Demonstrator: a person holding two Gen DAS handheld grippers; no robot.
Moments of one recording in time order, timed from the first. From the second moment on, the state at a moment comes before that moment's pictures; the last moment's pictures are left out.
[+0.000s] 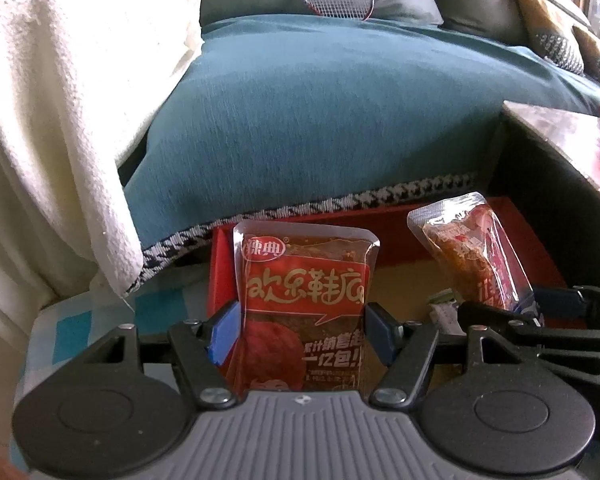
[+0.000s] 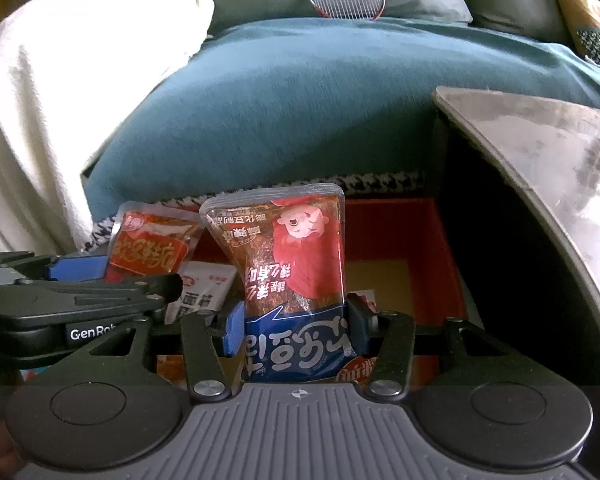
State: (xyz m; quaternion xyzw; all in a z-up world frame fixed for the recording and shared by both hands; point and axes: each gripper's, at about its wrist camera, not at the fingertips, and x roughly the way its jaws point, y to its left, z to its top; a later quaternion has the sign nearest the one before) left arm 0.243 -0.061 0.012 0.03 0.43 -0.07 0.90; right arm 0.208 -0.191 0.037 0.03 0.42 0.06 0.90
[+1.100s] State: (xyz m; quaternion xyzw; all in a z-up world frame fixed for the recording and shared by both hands) left arm 0.254 -0.075 -0.032 0.07 0.45 -0.04 0.89; right arm 0.229 -0.184 -0.012 0.00 0.47 0.04 0.88
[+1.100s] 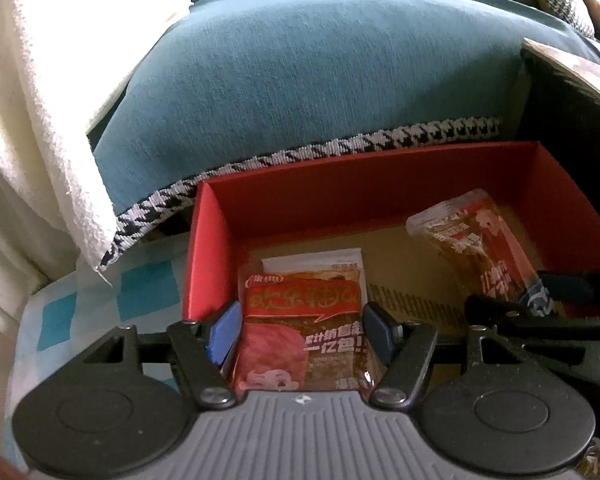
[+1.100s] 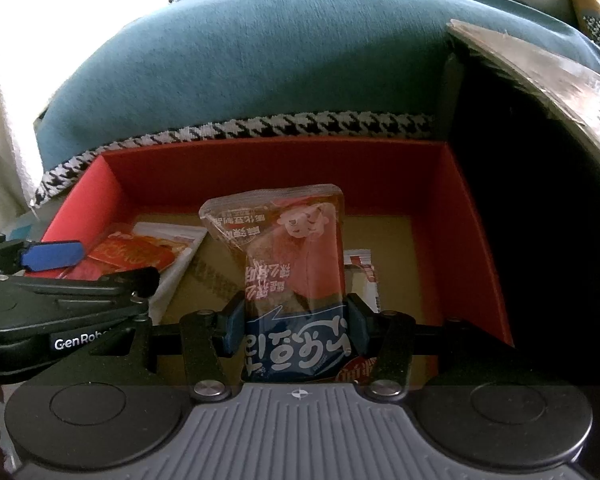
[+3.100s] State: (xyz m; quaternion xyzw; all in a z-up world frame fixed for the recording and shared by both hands) left arm 0.222 -0.060 0.006 0.06 0.45 -0.04 0.89; right arm 0.203 -0.191 0.007 0.00 0.48 0.01 0.88
